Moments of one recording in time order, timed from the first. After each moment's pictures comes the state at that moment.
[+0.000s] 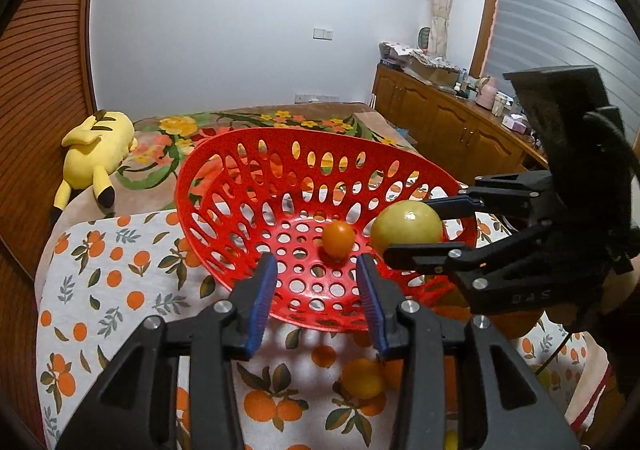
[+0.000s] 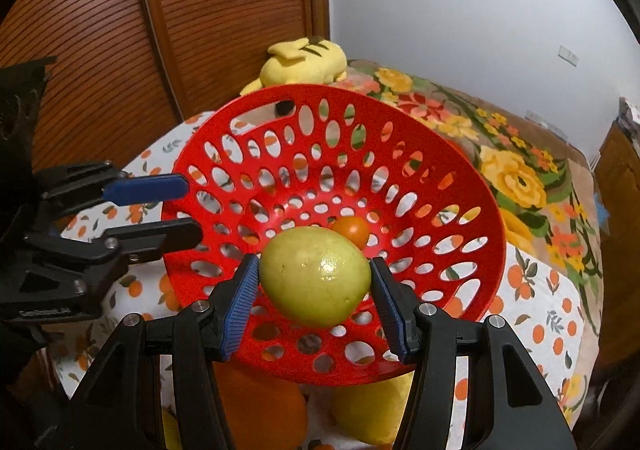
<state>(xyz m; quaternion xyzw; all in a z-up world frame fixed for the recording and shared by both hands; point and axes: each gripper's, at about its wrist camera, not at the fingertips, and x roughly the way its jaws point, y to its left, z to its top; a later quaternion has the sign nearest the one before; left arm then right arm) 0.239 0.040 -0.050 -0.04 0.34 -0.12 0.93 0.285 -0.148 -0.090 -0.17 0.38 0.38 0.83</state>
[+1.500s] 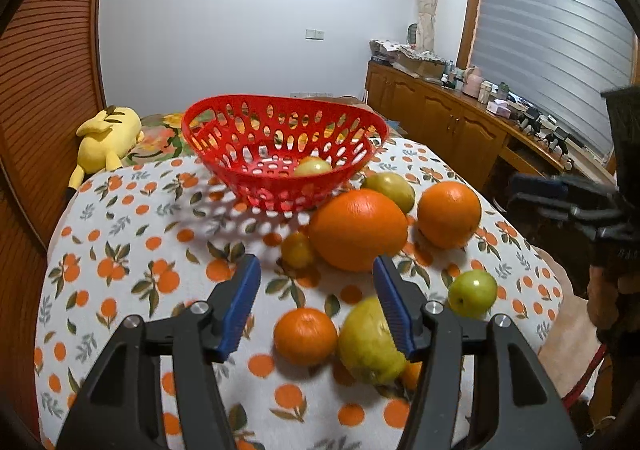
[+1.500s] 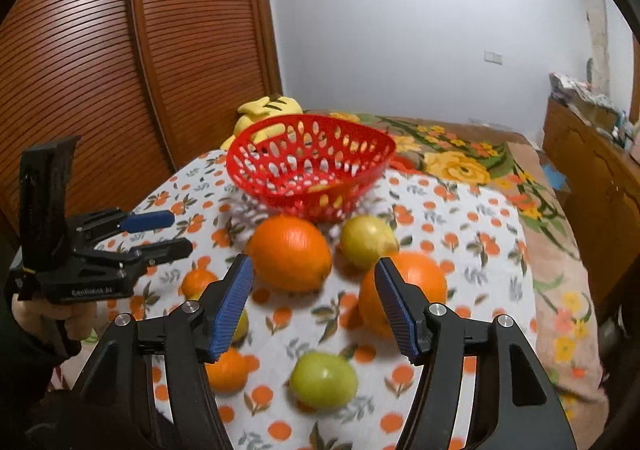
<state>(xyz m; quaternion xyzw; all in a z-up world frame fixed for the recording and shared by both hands) 0.105 0.004 -0.058 -0.03 0.34 -0.11 0.93 0.114 -0.271 -0.073 -0.06 0.31 0.31 0.90</state>
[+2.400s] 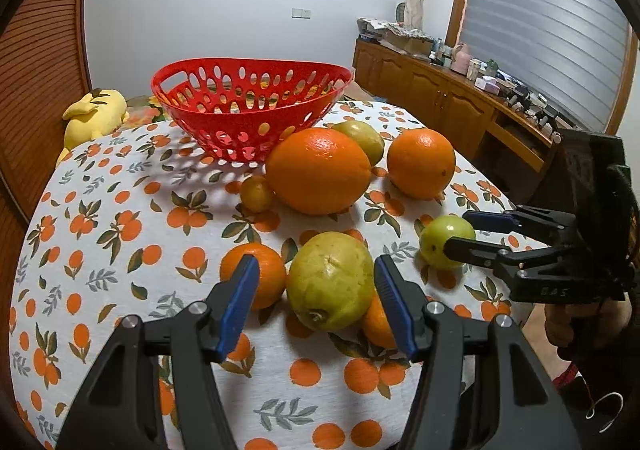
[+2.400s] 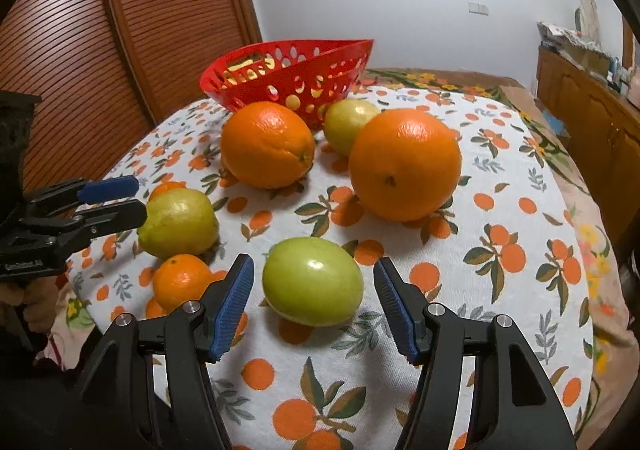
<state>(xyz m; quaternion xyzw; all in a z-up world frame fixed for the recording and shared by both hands) 0.085 -0.027 -0.086 -0.02 0.37 -0.14 0.92 0.109 -0.290 -0.155 -0.04 0.37 0.29 0.88</state>
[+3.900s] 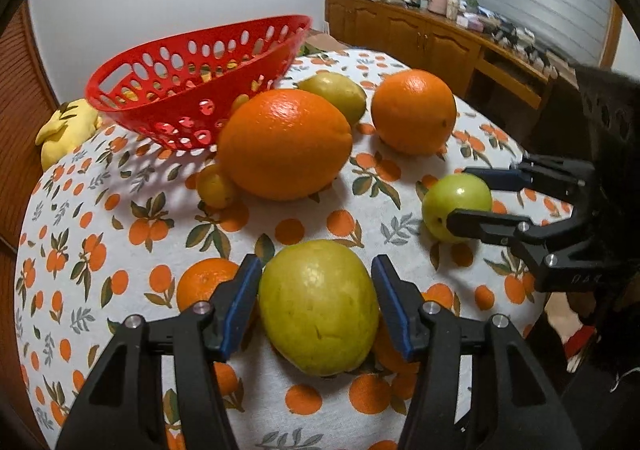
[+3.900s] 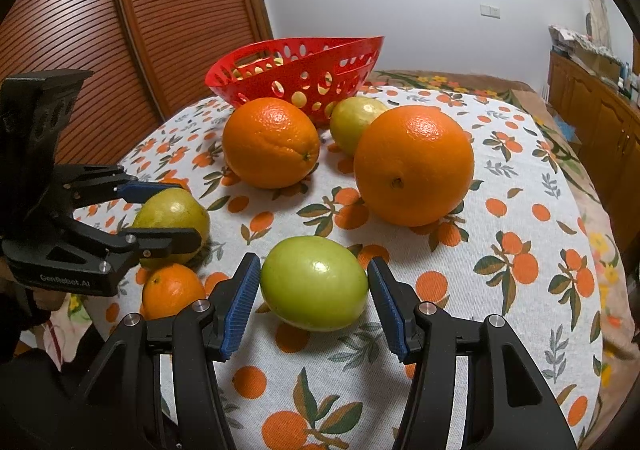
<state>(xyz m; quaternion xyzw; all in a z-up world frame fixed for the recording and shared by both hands) 0.120 -0.056 -0.104 0.06 0.43 -0.17 0.89 0.116 -0.289 -0.160 -0.04 0.36 0.32 0.88</state>
